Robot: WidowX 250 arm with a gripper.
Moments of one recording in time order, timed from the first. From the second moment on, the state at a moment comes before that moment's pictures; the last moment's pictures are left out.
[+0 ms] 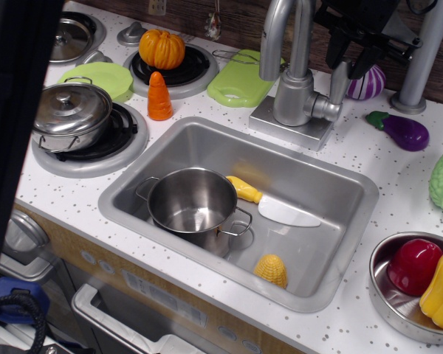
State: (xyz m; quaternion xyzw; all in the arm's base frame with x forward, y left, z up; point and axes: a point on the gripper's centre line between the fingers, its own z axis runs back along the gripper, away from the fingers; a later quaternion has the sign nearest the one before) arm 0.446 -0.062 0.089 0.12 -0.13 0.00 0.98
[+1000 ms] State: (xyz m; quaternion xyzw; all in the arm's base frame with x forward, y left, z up) arm 0.424 -0.072 0.084 0.09 -0.09 0.07 0.99
